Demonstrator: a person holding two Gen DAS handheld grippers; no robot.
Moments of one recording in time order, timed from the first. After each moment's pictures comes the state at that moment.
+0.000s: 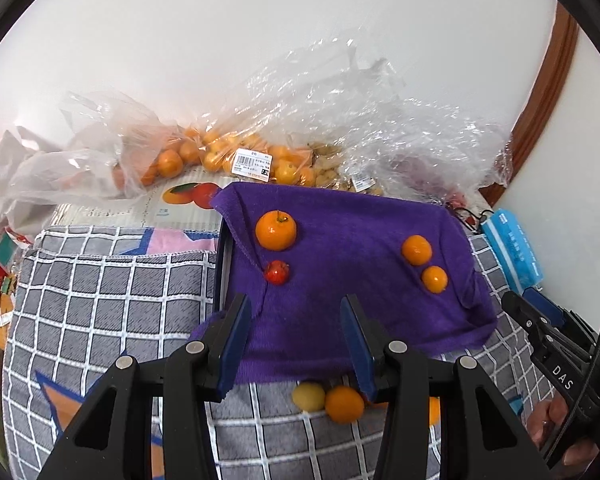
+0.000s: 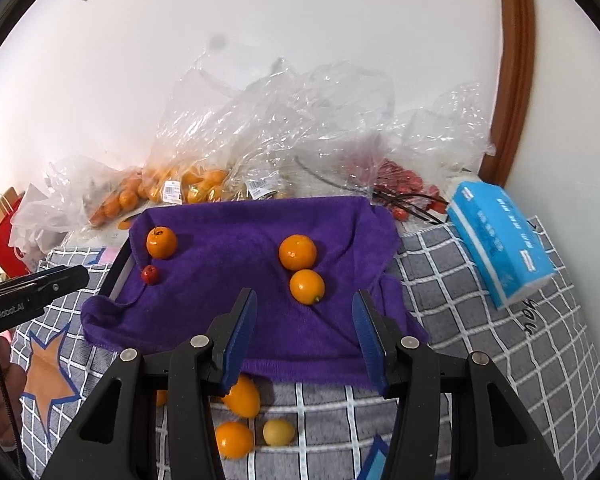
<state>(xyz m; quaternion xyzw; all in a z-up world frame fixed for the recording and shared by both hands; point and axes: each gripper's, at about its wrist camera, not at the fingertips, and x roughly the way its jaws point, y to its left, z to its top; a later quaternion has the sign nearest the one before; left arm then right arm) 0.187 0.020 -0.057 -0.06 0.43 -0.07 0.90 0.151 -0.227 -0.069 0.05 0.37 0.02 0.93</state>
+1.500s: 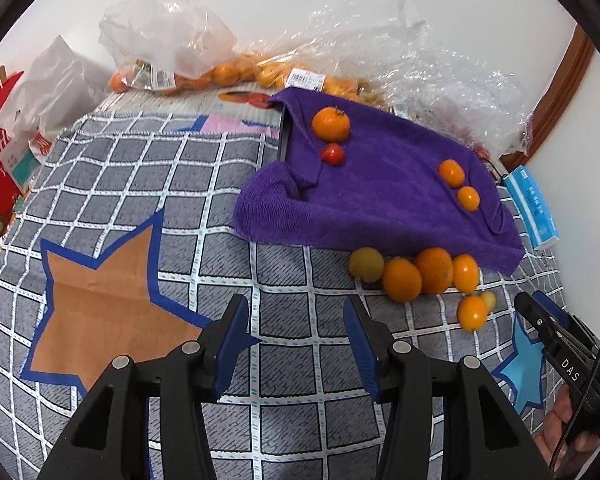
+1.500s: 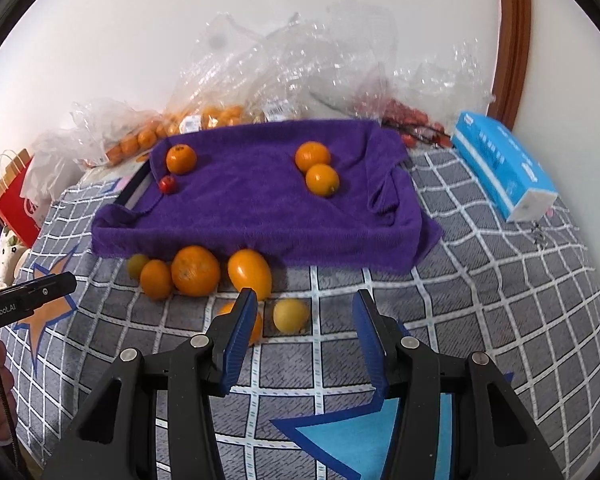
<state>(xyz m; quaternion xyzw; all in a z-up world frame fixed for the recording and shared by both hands) 0.113 0.055 -0.125 -0.10 0.48 -0.04 0.87 0.089 -0.219 -0.129 0.04 0.42 0.04 0.91</state>
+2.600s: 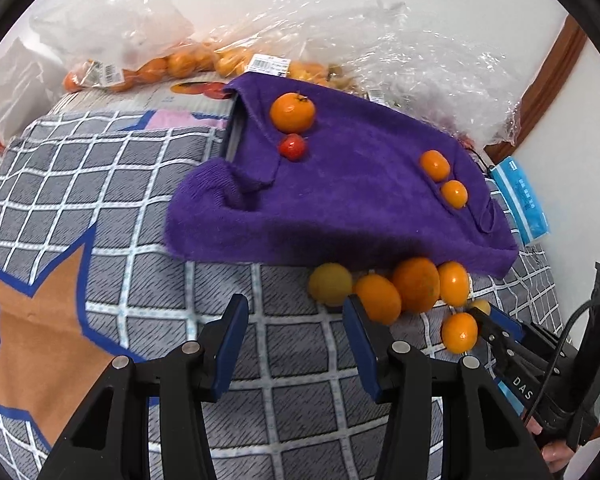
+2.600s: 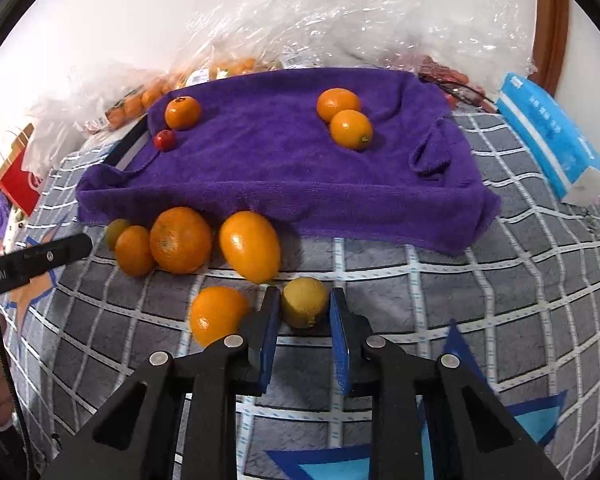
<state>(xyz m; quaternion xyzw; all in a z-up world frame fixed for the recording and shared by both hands) 0.147 0.025 -0.144 -0.10 0.48 -0.08 0.87 0.118 -0.212 -0.171 0.03 0.46 0.07 0.89</state>
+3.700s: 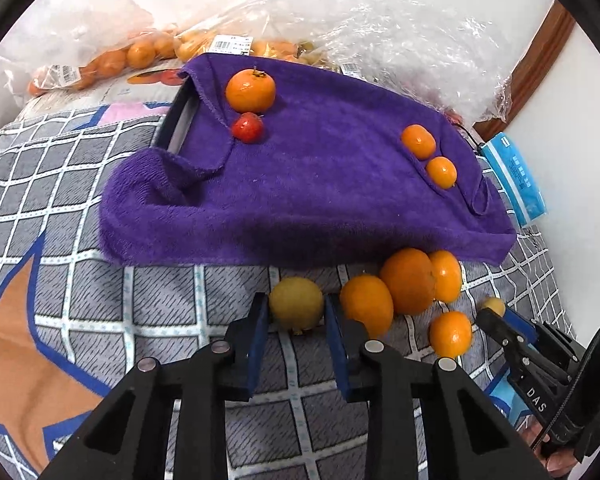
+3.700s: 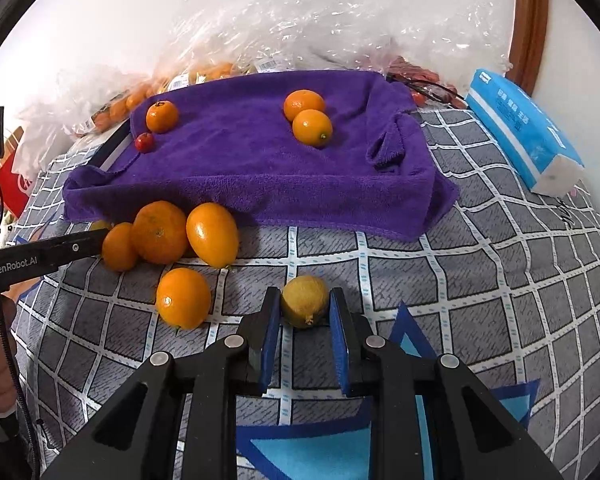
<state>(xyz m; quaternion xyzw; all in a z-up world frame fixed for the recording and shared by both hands) 0.155 0.000 -0.156 -0.08 0.50 -0.11 0.85 0.105 -0.231 -0.169 0.03 0.45 0.06 0.89</state>
